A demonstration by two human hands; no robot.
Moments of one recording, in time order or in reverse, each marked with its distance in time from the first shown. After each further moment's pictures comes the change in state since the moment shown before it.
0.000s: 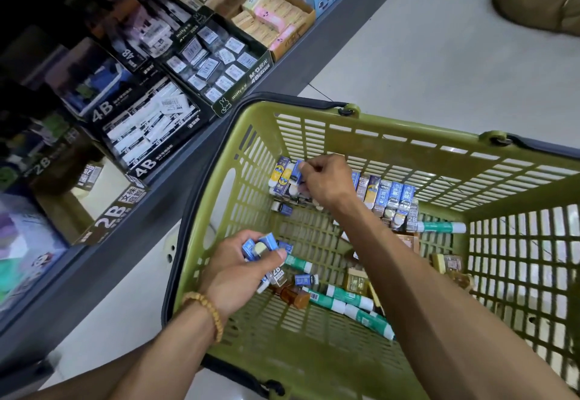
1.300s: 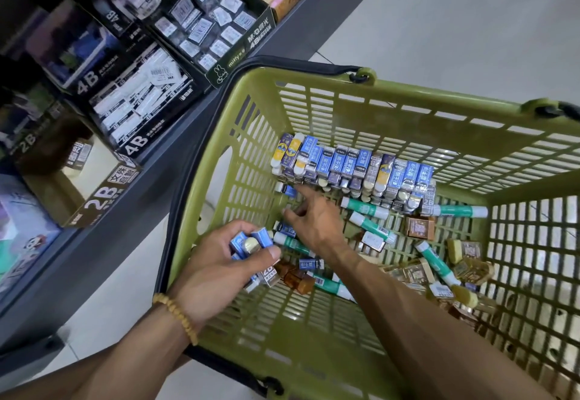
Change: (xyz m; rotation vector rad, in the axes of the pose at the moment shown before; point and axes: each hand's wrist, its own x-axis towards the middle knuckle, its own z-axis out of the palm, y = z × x) left_hand -0.010 -0.003 -0.012 -0.075 -0.098 -0.009; right_hand -0.033 0.091 0.052 -0.339 -0.144 -0.142
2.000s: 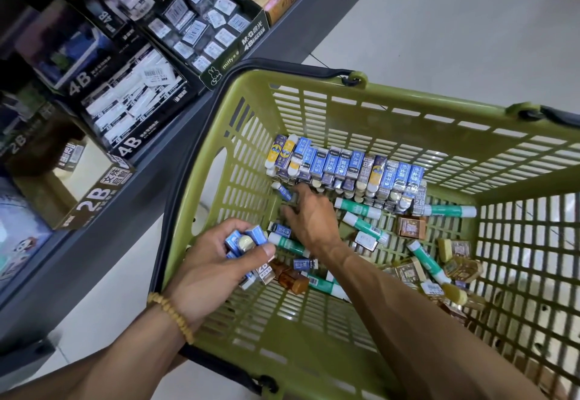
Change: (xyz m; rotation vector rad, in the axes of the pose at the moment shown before) left_hand 0.000 0.003 0.002 -0.067 -0.006 0.009; right_hand 0.006 0.005 -0.002 -0.209 0.069 -0.085
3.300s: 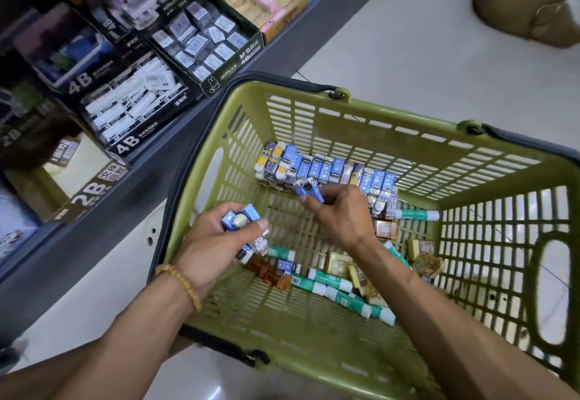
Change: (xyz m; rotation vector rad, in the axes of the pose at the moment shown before) left_hand 0.010 0.003 0.008 -0.202 0.043 0.040; right_hand -0.038 -0.008 -0.091 0.279 0.118 0.115
